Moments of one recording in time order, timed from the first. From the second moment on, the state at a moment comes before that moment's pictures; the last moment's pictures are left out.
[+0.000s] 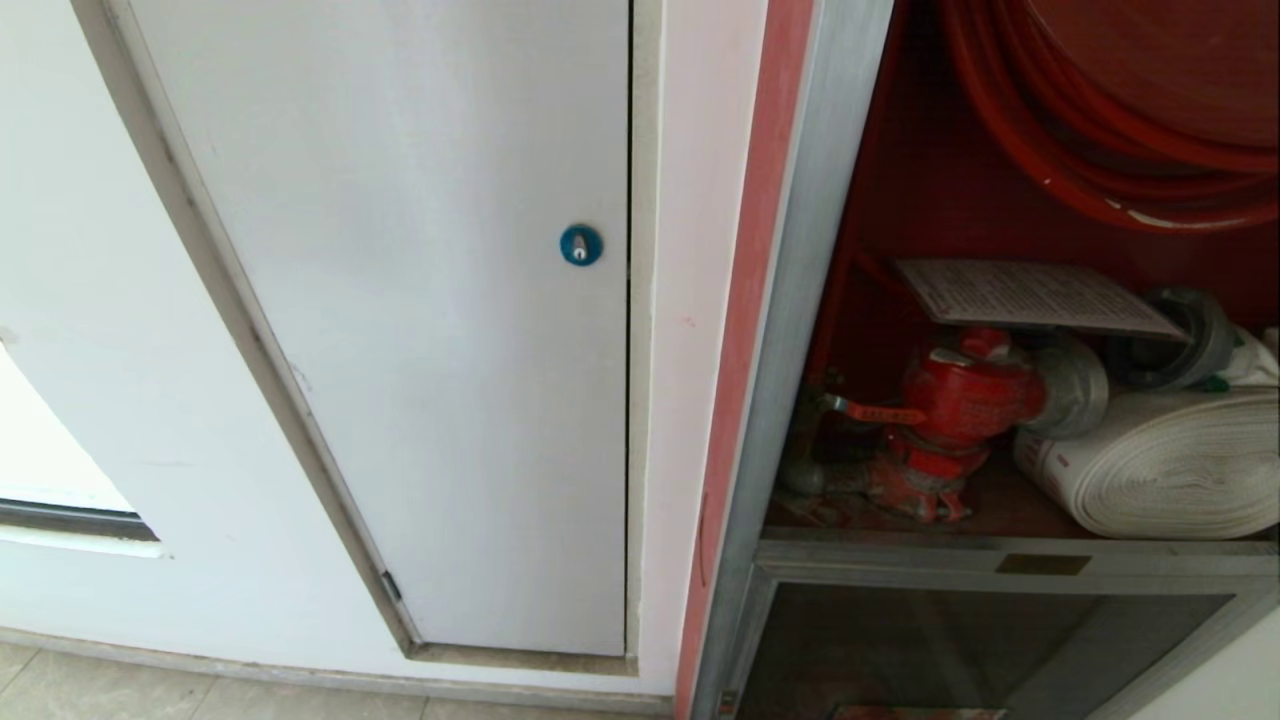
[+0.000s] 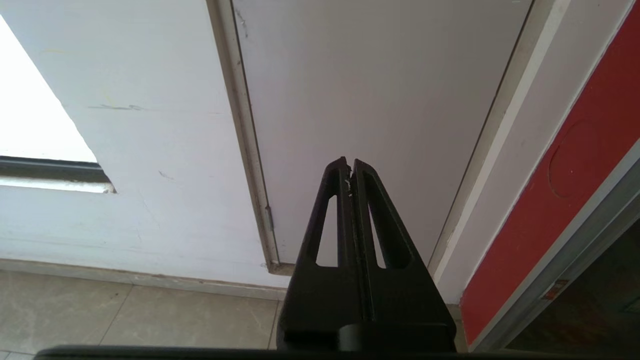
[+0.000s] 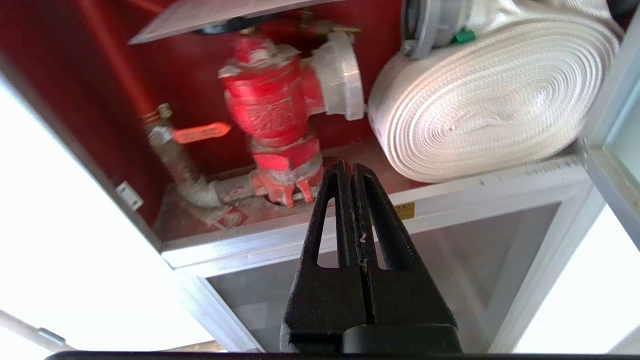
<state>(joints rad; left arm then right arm) 0.01 0.00 0.00 -0.06 0.01 -0.01 -0.03 0.45 -0.30 -0.20 -0.16 0.18</state>
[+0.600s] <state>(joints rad) 0.01 0.00 0.00 -0.05 0.02 -0.01 0.00 0.13 -0.21 0.03 0.01 -0.02</state>
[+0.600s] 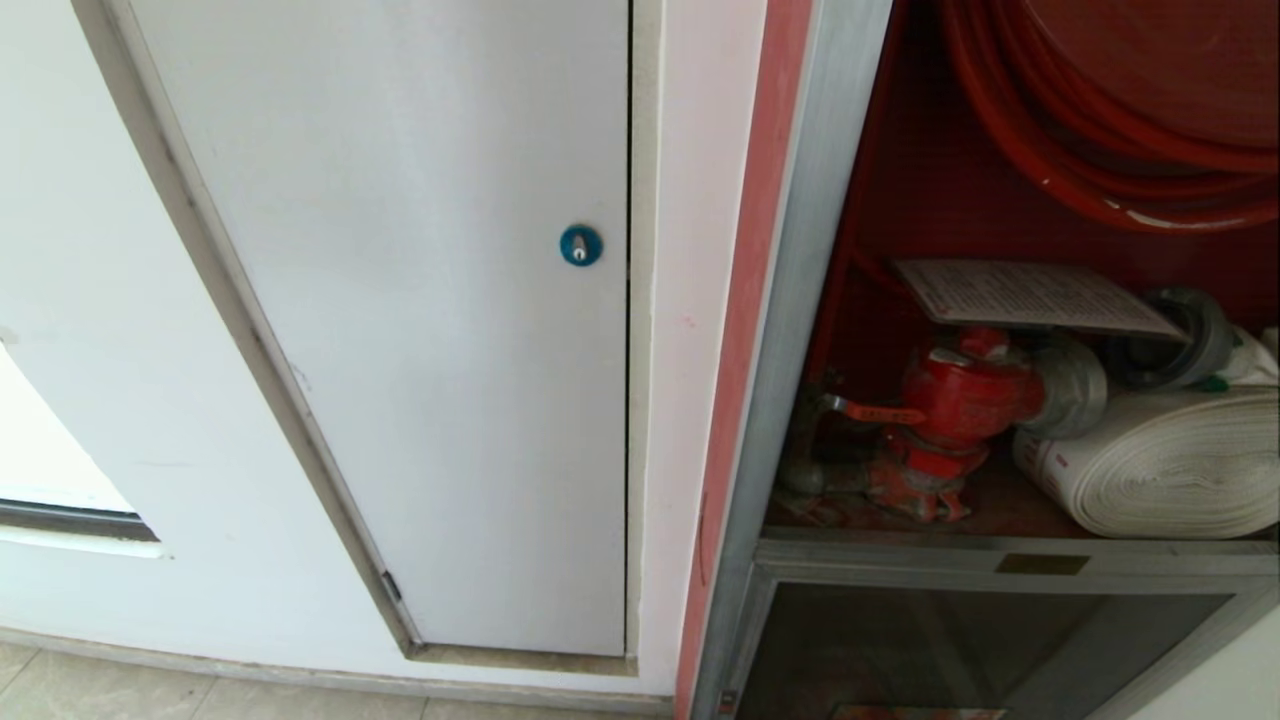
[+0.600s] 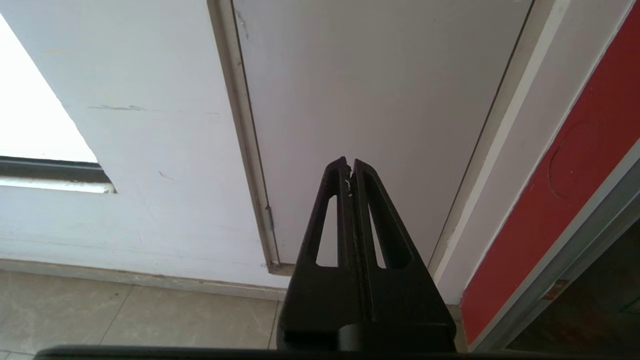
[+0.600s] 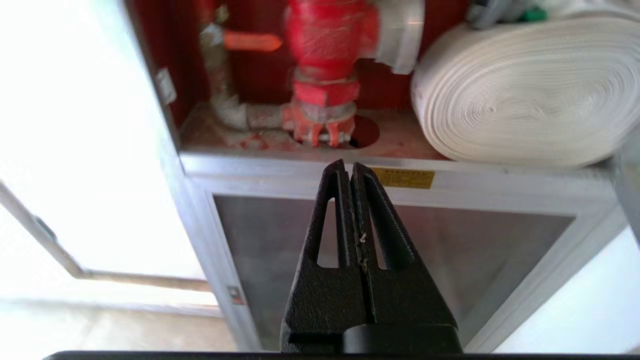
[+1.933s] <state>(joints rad) 0.01 0.00 0.00 -0.06 0.01 -0.01 0.00 0.00 0.00 0.00 0.02 -0.07</state>
